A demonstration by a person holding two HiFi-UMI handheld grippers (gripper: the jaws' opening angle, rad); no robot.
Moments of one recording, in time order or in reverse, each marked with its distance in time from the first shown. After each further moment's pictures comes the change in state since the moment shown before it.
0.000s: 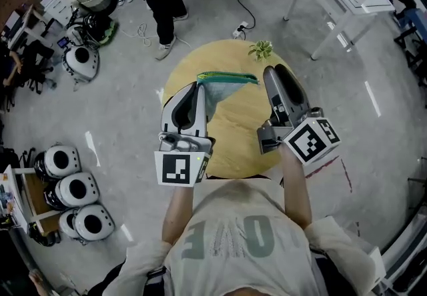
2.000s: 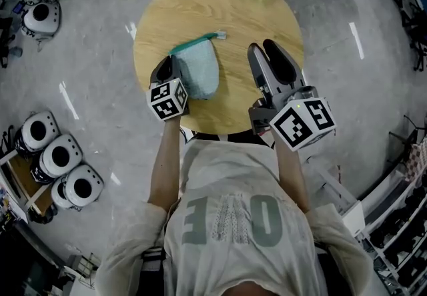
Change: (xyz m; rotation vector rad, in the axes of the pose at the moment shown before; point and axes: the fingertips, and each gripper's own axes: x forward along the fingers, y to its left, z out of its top) left arm -0.067 0.076 -0.342 -0.369 0.751 0.267; right arm -0.003 -0.032 -0.104 -0.105 0.302 -0.180
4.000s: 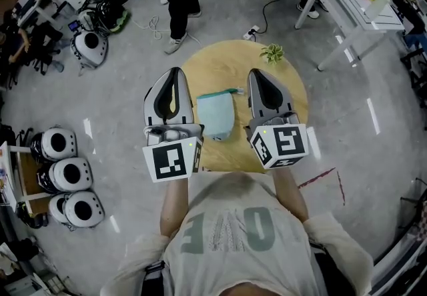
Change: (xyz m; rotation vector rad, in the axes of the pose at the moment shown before) left arm -0.240 -0.115 0.273 0.368 -0.793 0.048; right arm -0.003 0.078 0.062 -0.432 -0.233 0.084
